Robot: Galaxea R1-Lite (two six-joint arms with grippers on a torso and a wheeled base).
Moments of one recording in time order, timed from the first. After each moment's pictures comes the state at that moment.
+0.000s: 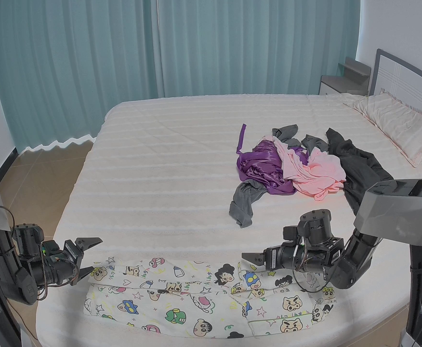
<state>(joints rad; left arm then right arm) 0.19 2.12 -0.15 -1.38 -0.54 -0.93 0.48 2.33 -0.71 -1.05 0.21 0.32</state>
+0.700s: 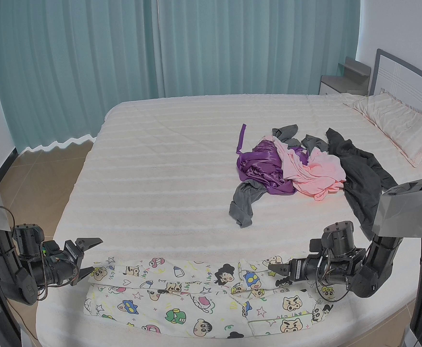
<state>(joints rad) 0.18 2.12 -0.14 -1.38 -0.54 -0.93 0.40 2.27 -0.47 -1.12 0.16 0.40</state>
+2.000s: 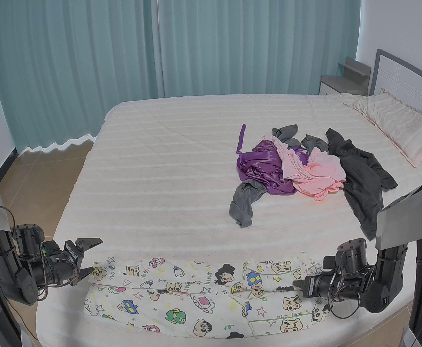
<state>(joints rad) 0.18 2.12 -0.14 -1.38 -0.54 -0.93 0.37 2.31 -0.23 -1.34 0.16 0.42</state>
